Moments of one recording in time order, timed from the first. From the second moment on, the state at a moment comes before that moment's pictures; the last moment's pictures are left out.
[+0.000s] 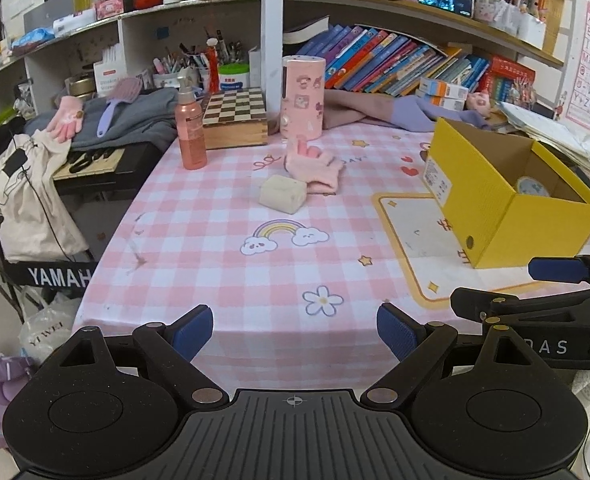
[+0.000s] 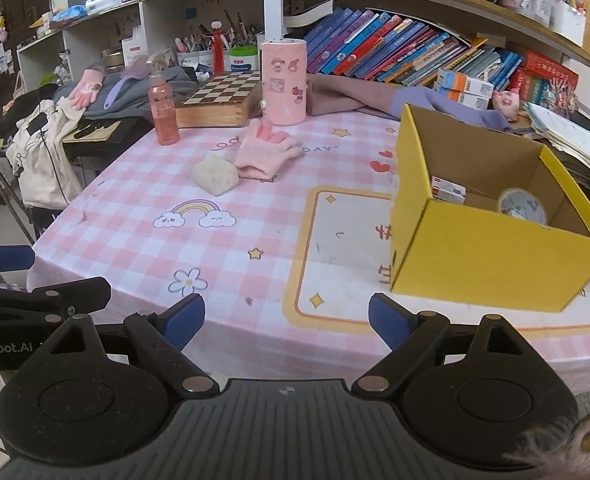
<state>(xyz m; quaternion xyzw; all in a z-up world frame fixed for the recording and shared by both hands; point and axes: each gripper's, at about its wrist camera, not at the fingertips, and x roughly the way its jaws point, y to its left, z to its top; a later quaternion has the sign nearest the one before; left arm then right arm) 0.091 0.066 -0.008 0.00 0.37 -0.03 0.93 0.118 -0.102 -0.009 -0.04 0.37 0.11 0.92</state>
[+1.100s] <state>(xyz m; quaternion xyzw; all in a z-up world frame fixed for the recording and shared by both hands) 0.288 0.066 -0.064 0.05 0.41 -0.02 0.91 0.363 -0.068 -0.034 0.02 0.43 0.15 0.89</state>
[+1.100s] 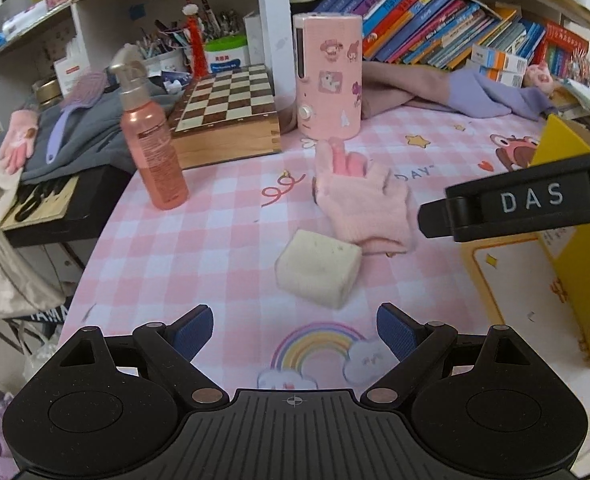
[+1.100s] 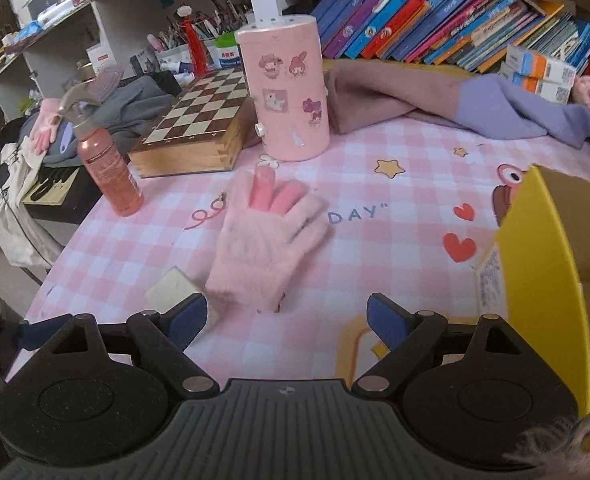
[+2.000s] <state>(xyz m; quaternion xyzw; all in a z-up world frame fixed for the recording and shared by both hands) 0.328 0.076 -0.087 0.03 0.42 -0.06 0.91 0.450 -0.013 -0.087 0.03 0.48 0.13 0.87</state>
